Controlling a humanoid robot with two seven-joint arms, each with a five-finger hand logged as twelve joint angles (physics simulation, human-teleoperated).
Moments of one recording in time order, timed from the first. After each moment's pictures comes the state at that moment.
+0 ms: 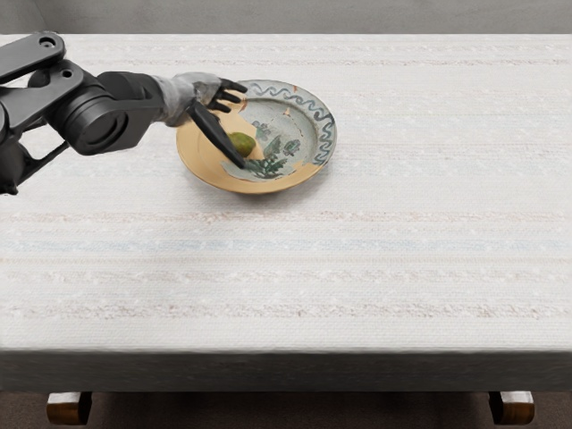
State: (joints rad) left arm -1.27 0.45 -0.36 -1.19 0.49 -0.01 0.61; right arm 0.01 0.00 0.29 0.23 0.01 -0.12 -0.30
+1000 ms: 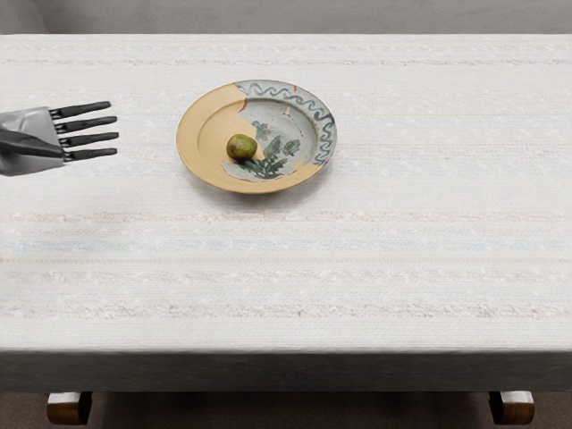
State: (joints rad) left arm -0.72 0.87 -0.82 -1.02 -0.30 -0.61 0.61; right arm 0.02 0.00 0.29 0.23 0.01 -0.12 -0.30
